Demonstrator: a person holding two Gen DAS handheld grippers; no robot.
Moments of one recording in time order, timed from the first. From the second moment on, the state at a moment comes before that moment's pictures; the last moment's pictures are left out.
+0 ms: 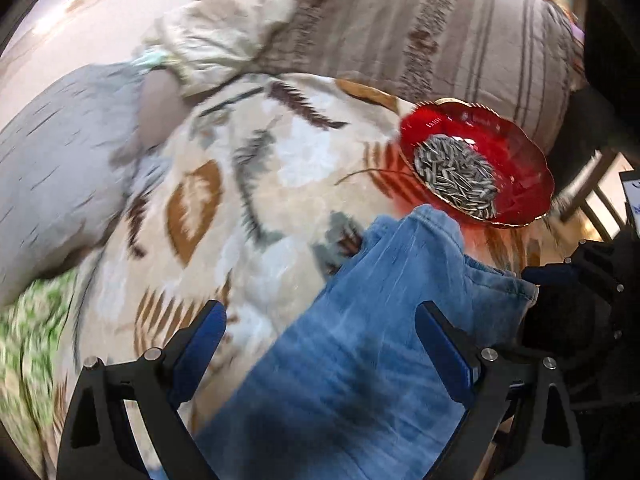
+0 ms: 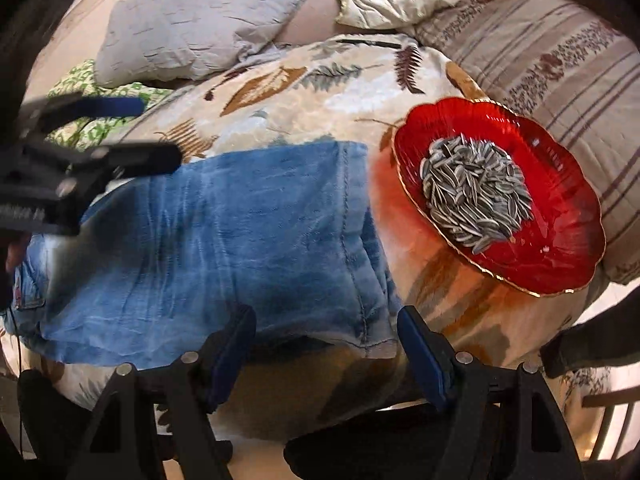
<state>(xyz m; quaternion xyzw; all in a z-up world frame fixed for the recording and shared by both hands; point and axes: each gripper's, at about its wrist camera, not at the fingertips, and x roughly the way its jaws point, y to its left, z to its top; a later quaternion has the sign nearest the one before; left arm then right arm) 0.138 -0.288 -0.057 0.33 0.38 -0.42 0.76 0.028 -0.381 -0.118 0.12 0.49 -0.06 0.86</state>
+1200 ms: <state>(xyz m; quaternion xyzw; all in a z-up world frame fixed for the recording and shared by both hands) 0.176 -0.409 -0.149 0.48 0.40 -0.54 0.56 0.058 -0.401 -0.158 0.16 0.53 -0.10 0.83</state>
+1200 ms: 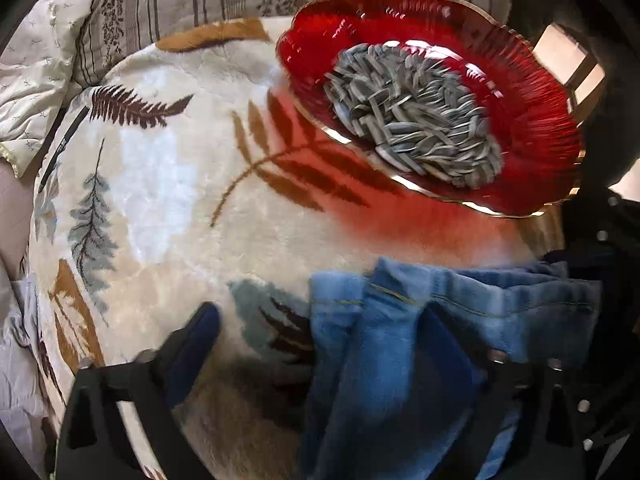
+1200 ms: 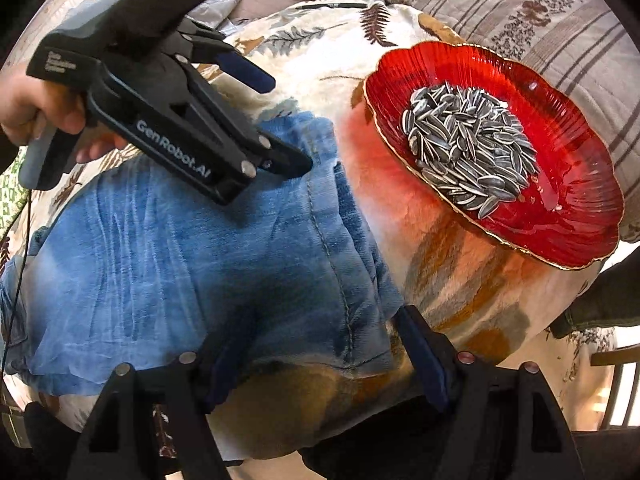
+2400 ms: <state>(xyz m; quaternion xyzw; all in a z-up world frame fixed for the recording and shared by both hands) 0.191 -0.404 -0.110 0.45 0.42 -0.61 0.50 0.083 -0.404 -0.148 0.13 0.48 -0.09 0.86</state>
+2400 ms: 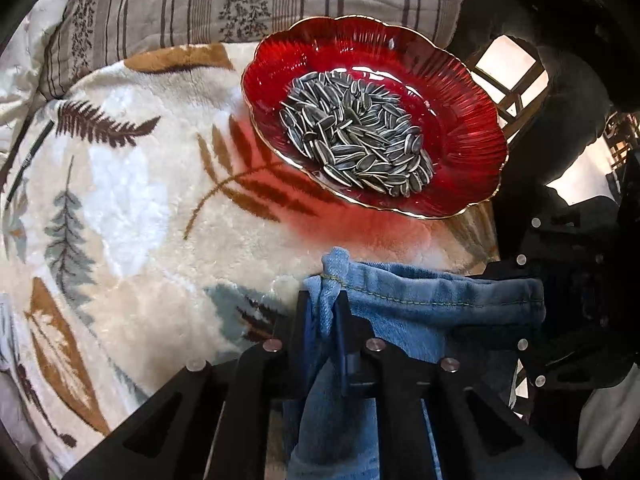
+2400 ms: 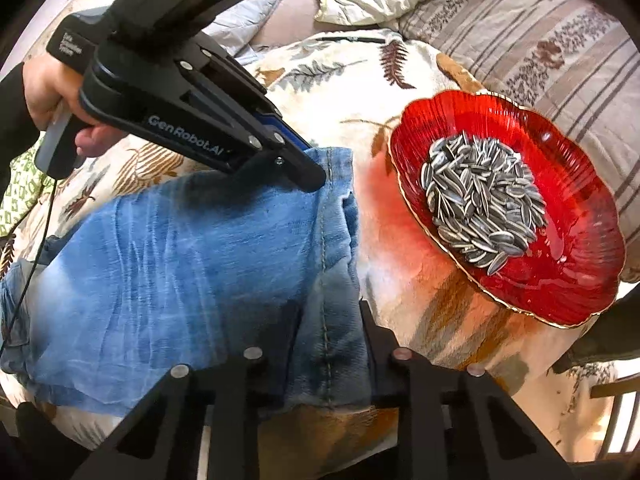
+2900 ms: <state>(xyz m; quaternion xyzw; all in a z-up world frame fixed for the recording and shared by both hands) 0.181 -0.386 -0.111 0.44 0.42 -0.61 0.51 0.068 -0.396 -0.140 0.13 0.47 -0.10 0.87</state>
